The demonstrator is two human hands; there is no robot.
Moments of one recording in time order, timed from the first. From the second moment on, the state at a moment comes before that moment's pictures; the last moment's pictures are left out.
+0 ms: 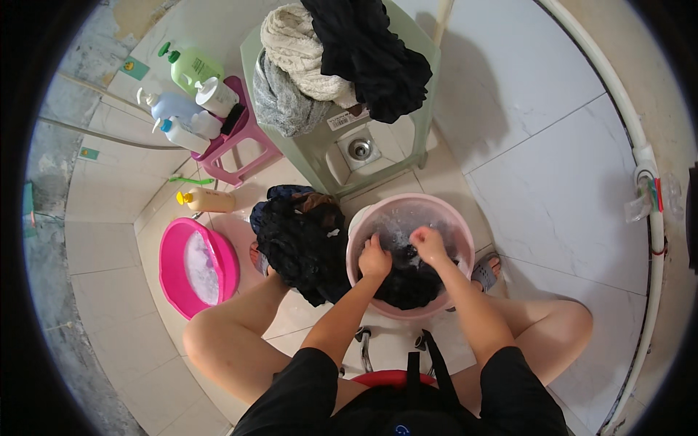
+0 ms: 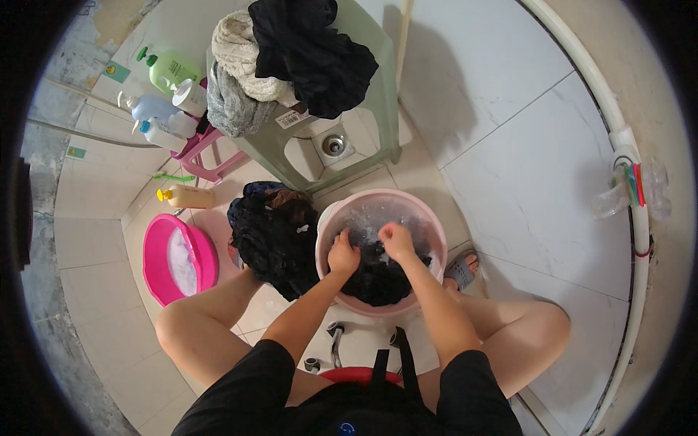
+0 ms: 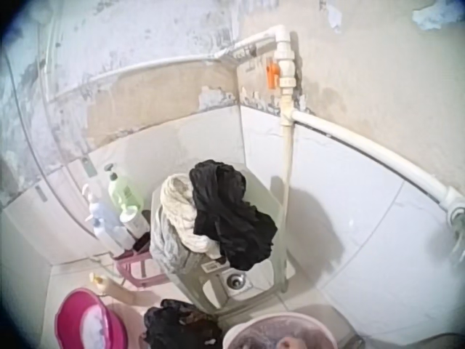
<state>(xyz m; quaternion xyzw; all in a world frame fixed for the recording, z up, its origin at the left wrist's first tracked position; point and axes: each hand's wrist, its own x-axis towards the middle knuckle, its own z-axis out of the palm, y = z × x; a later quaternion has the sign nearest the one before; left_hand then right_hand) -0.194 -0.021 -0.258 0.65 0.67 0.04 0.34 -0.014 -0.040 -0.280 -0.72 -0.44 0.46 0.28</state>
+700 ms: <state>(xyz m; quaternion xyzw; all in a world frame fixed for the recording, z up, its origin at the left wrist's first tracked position) -0.172 0.004 -0.236 0.82 0.44 -0.20 0.32 -0.044 -0.032 -0.292 -0.85 -0.47 0.22 -0.07</state>
